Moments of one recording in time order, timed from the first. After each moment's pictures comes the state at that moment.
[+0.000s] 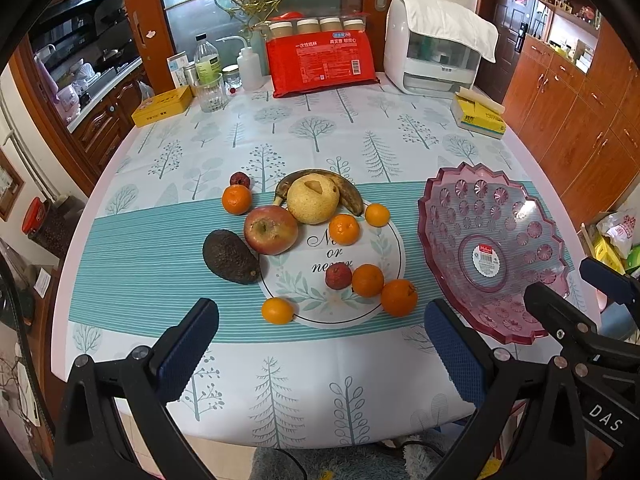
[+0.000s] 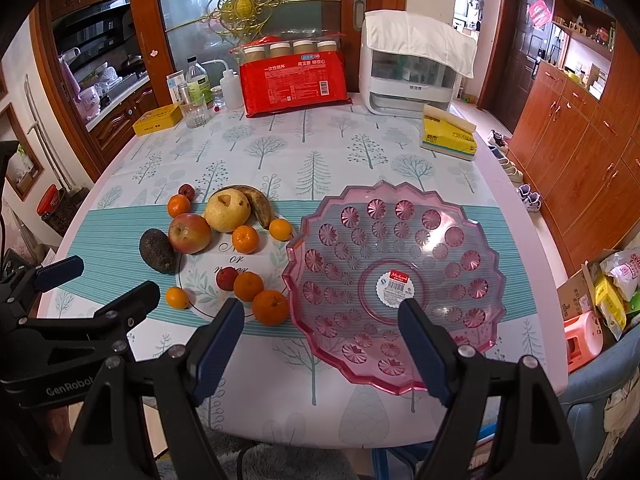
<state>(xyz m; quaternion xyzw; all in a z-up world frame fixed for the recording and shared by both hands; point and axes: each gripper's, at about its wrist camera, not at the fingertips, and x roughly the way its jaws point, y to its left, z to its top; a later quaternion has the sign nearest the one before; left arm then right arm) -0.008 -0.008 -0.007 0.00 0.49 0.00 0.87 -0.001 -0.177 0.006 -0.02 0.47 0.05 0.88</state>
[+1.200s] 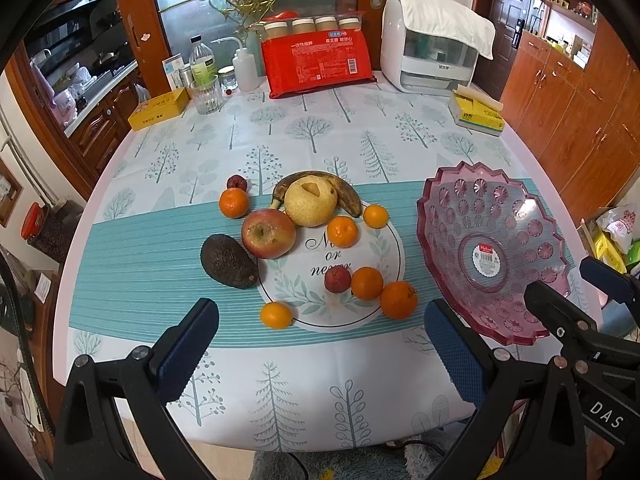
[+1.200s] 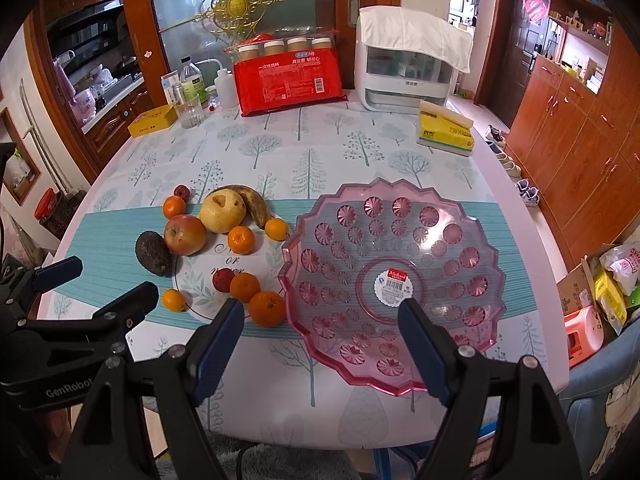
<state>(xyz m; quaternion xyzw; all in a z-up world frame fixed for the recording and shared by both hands) 0.003 -0.010 -0.009 0.01 0.49 0.00 0.87 0.003 -0.183 0.000 -0.01 0.48 0.04 0.88</state>
